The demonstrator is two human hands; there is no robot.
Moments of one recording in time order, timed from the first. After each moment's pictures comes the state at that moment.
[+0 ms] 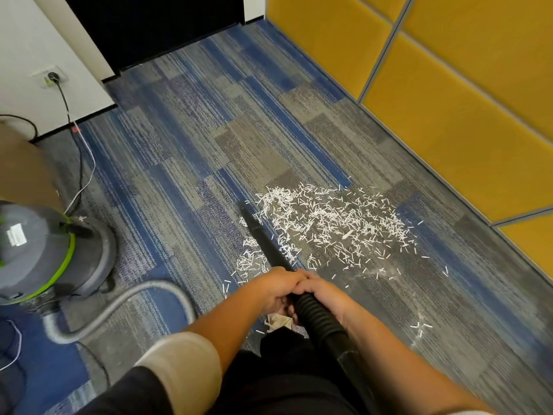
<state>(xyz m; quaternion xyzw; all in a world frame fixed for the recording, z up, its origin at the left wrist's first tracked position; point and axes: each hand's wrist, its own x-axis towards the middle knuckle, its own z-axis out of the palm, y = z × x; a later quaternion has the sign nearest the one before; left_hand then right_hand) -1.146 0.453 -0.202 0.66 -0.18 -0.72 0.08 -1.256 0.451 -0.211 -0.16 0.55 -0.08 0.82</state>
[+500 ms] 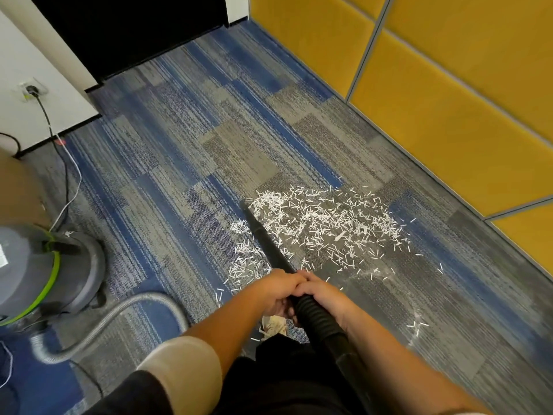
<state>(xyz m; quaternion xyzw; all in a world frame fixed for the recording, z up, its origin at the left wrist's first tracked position) -1.176 0.419 -0.205 0.67 -0.19 -0.72 0.06 -1.285 0.422 -0.215 -0.14 0.56 -0.11 0.81</state>
